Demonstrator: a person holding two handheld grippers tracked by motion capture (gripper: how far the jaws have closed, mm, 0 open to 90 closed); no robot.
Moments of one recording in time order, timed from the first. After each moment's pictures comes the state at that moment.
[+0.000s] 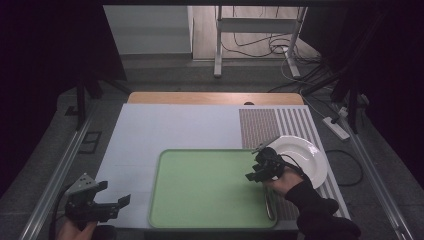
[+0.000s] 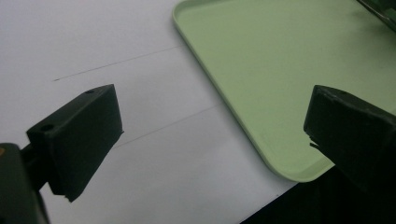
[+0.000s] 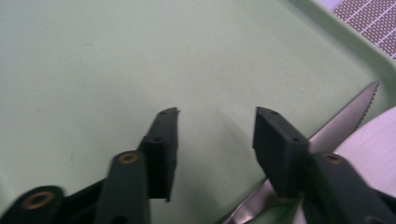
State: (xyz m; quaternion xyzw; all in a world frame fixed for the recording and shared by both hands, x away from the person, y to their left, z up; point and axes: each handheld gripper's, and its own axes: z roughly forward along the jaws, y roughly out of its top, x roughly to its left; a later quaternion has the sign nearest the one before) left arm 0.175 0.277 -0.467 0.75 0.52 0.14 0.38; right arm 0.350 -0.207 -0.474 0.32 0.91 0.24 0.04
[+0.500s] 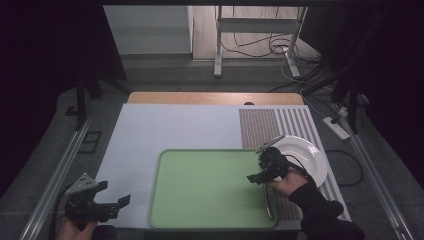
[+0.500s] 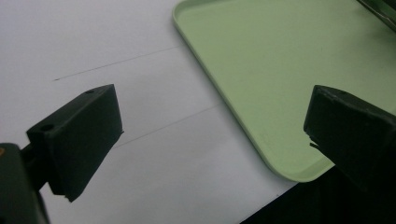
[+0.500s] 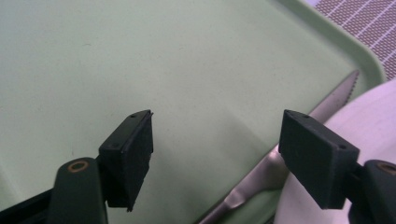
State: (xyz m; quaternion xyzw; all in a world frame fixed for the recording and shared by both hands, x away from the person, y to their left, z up) left arm 0.175 0.277 -0.467 0.75 0.52 0.14 0.38; right arm 0.347 -0.217 -0.468 0.34 0.91 0.24 0.04
